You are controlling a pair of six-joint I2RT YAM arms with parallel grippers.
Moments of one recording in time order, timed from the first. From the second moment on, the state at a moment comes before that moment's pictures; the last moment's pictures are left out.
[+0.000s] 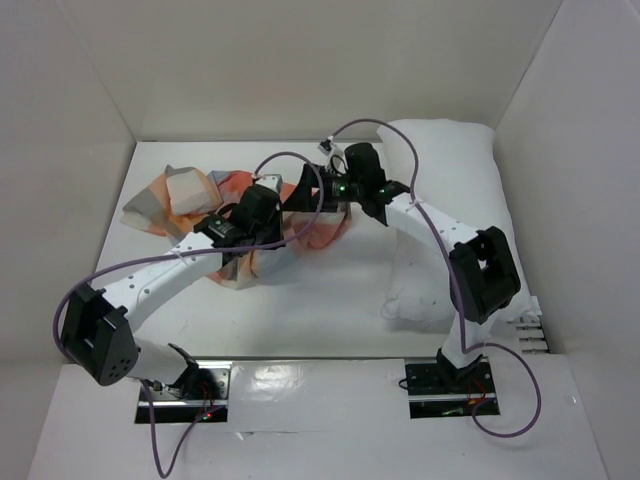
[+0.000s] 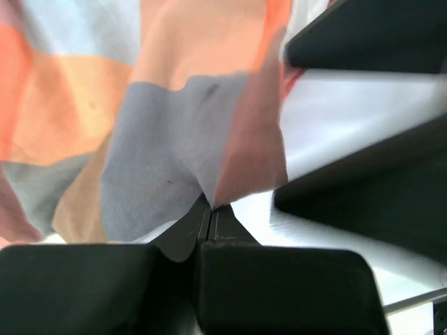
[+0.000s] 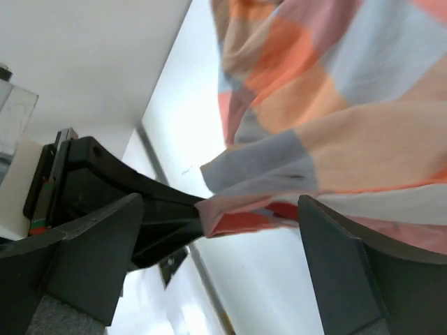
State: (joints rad) left arm -0.63 1.40 1.12 -0.52 -0.19 -0.51; right arm 0.54 1.76 1.31 0.04 -0.70 0.65
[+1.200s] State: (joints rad) left arm -0.50 1.29 1.10 -0.54 -0.01 -0.45; right arm 0.47 1.55 1.32 -0.93 0.49 0.63
